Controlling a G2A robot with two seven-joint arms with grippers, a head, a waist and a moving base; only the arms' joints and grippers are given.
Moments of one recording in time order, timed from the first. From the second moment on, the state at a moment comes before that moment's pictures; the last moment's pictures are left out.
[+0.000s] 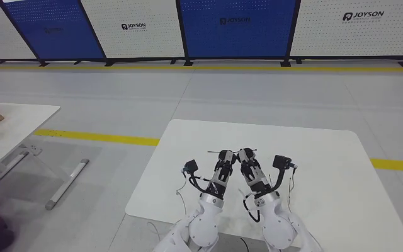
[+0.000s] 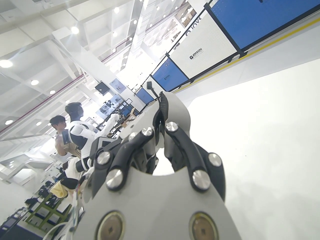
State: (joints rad) left arm 1.54 -1.41 -1.01 -1.68 0.33 -0.14 0.45; right arm -1.45 -1.47 1.05 -1.64 -0.61 -0.16 -0.05
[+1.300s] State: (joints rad) left arm 1.55 -1.42 -1.02 -1.69 0.34 -0.14 0.44; right arm -1.45 -1.47 1.06 -1.64 -0.67 -0.16 -0.10
